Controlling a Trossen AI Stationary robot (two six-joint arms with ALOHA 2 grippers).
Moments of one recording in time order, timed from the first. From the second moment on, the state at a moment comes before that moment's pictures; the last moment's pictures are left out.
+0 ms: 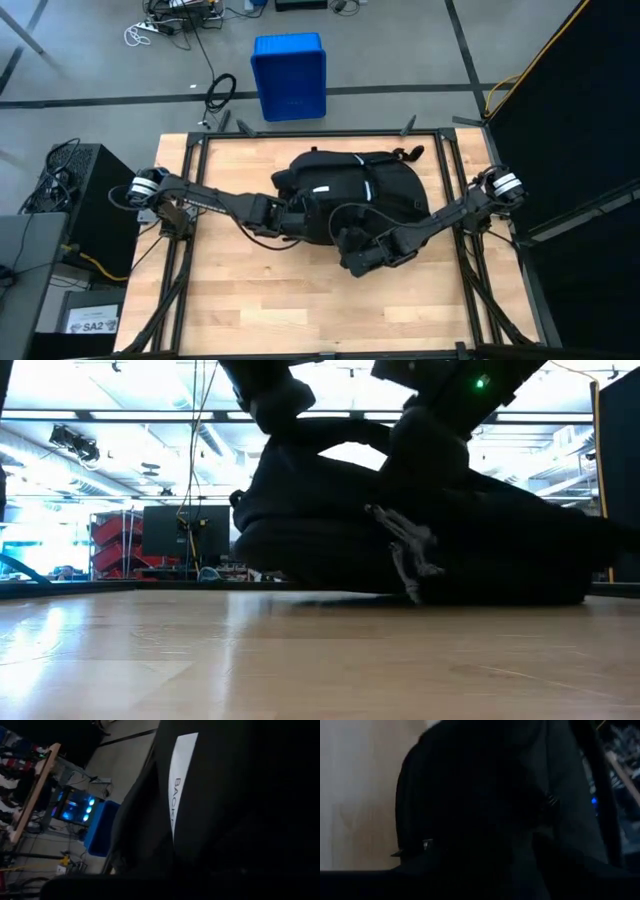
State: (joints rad) left arm -0.22 1.67 1.40 -0.76 -0.89 -0.18; right arm 0.39 1.73 1.11 -0.40 0.90 0.23
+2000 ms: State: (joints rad) left arm -0.42 1.93 1.53 -0.81 -1.04 -0.03; right arm 0.35 1.73 1.12 -0.45 0.92 0.21
